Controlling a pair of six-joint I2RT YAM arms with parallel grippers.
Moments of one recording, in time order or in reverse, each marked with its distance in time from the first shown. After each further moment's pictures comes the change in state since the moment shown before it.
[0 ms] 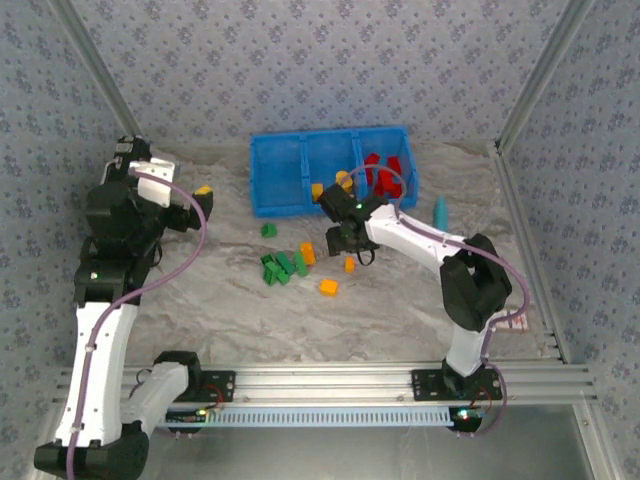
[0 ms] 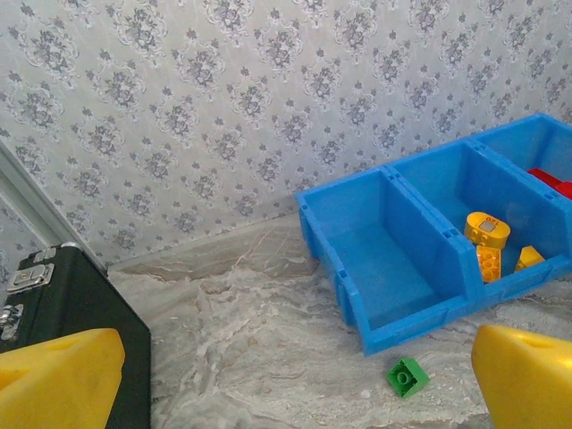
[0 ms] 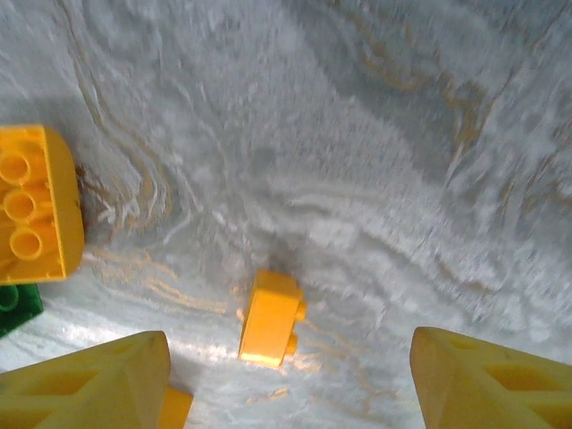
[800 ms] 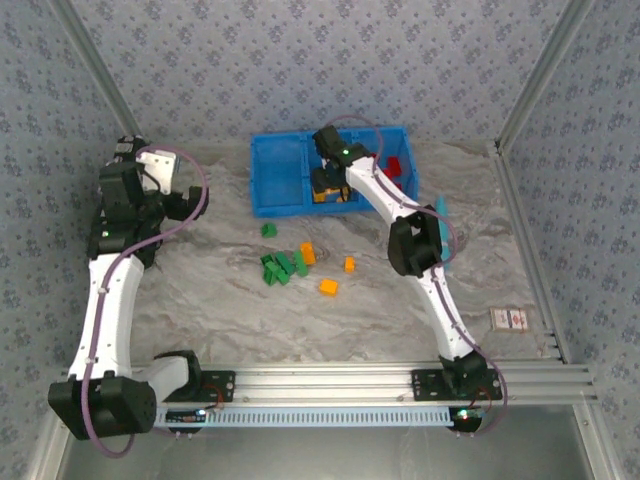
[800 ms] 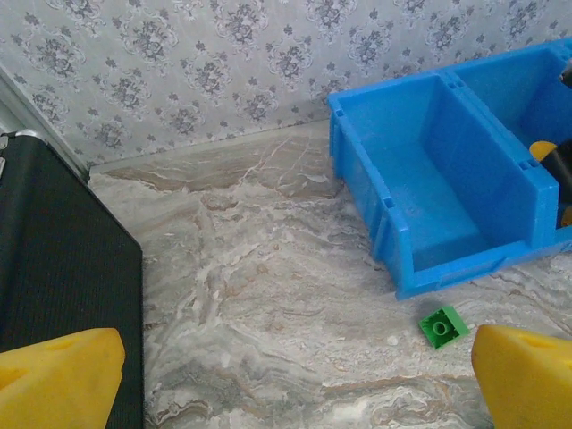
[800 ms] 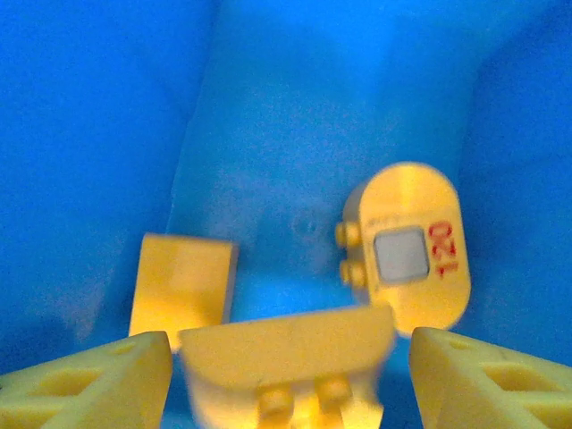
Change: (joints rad) left arm 0.133 0.230 0.000 -0.008 0.063 0.006; right arm -0.202 0.698 1.004 -0.056 -0.053 -0.362
